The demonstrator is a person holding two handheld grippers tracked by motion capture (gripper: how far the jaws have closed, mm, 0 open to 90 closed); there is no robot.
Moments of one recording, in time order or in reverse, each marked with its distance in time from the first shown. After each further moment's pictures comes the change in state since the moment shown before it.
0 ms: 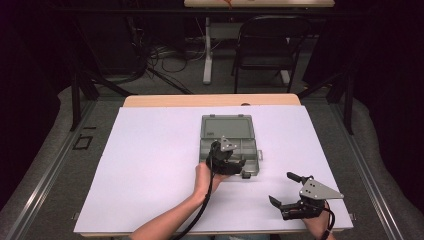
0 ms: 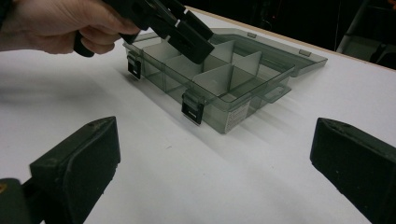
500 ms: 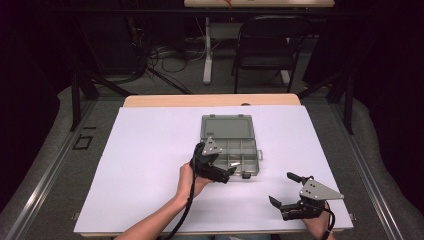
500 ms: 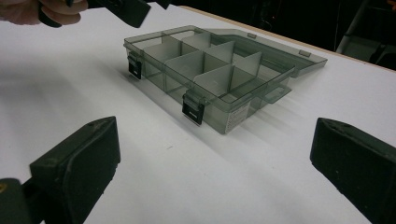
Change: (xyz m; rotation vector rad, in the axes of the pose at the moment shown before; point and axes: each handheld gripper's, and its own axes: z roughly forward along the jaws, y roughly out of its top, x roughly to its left) left arm 0.012 -0.012 -0.053 -0.027 -0.031 0.089; right arm 0.001 0.000 0.000 -0.009 -0.002 -0.001
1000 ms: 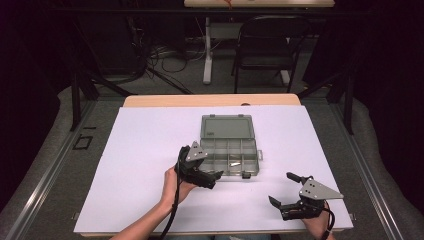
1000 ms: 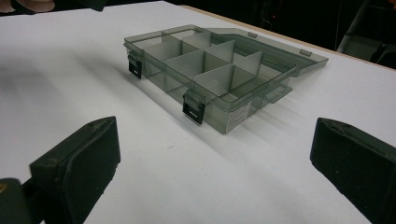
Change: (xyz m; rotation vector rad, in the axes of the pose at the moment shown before) left arm 0.007 -0.018 -0.036 -0.016 0.042 0.013; right arm 0.000 0.000 0.001 0.006 0.001 0.004
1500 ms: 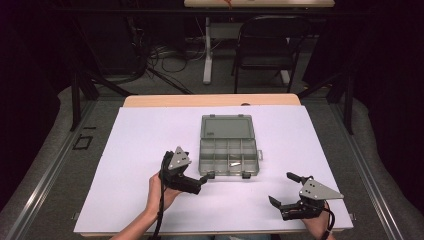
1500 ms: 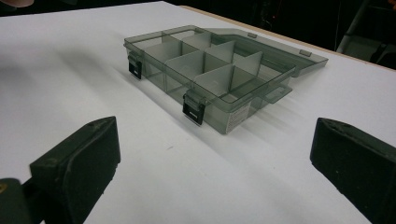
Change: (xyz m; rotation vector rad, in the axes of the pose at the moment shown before) left arm 0.008 -0.024 -0.030 -0.021 0.052 0.003; right arm 0.000 0.000 0.000 -0.001 -0.001 -0.001
